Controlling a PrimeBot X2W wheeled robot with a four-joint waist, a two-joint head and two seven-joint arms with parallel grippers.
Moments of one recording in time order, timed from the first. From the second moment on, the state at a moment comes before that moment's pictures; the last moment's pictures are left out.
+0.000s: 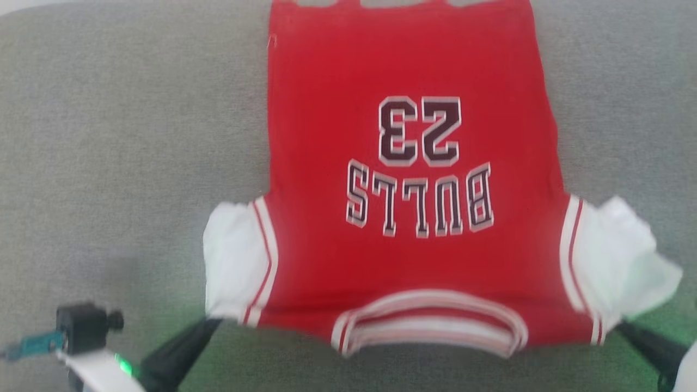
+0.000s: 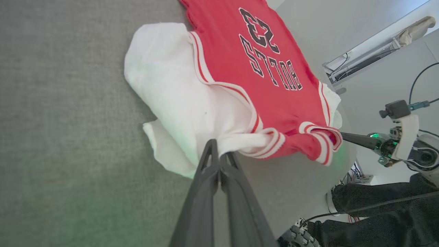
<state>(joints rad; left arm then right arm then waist) -0.23 0.92 -0.81 -0.06 -1.32 -0.13 -0.26 0.09 -0.74 0.14 -0.02 0.97 0.13 0.36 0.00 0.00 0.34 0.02</state>
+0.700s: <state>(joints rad) -0.31 0.79 -0.94 0.14 -1.20 -0.13 -0.19 0.07 -0.57 0.09 -0.08 0.70 0.13 0.62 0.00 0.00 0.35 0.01</state>
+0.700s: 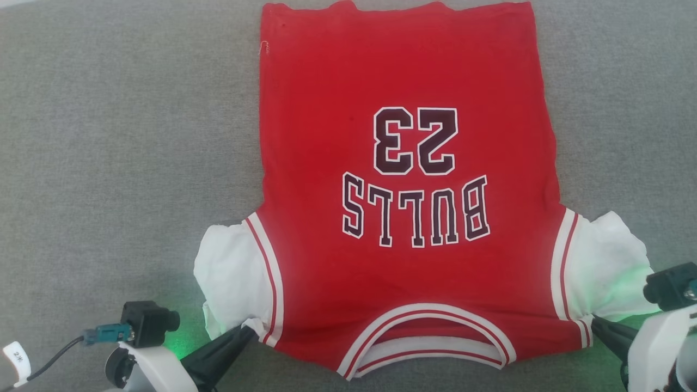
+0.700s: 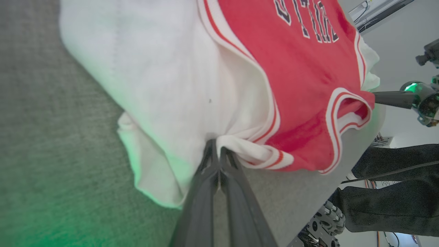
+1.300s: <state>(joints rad) -0.34 0.76 -0.97 0.17 -1.22 -0.13 -0.26 0.10 -0.63 -0.12 -0.34 0.78 0.13 0.65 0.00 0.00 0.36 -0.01</state>
